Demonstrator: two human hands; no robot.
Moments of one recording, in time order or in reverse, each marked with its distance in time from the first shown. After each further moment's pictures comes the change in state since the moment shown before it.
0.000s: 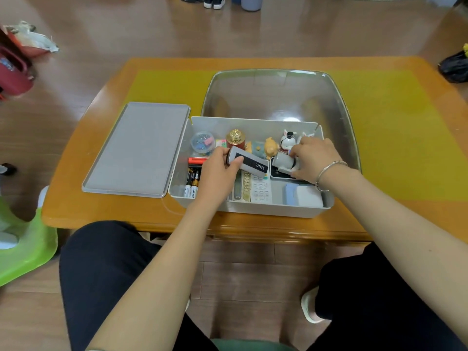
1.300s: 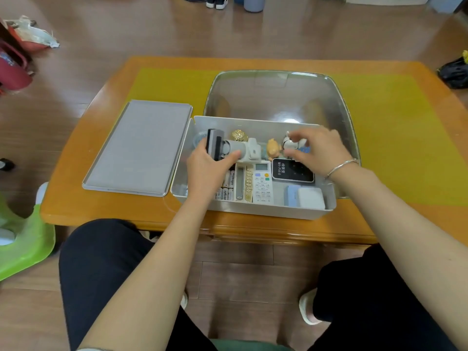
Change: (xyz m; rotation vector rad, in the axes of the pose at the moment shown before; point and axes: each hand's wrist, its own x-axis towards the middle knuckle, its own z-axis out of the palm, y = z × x) left_hand 0.002 0.005 -0.022 -0.010 0.236 -0.009; right_hand -0.005 0.001 -0.029 0.426 0.240 -0.002
